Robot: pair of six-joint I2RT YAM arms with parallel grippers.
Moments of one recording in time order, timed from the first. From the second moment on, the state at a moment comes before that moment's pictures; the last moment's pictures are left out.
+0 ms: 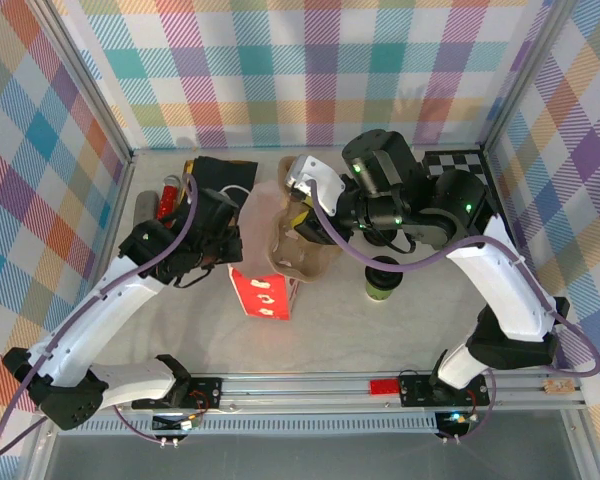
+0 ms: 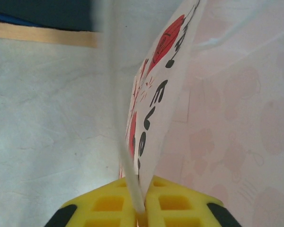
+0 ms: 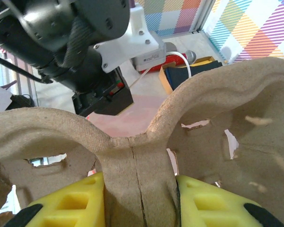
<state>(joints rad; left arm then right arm) -0.71 1.17 1.40 -1.19 -0.28 -0.68 1.01 1.58 2.32 -1.34 -0.07 -0.24</state>
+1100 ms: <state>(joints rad) -0.53 1.01 1.46 -1.20 -0.28 -0.68 1.01 1.85 2.50 -1.34 -0.11 -0.22</state>
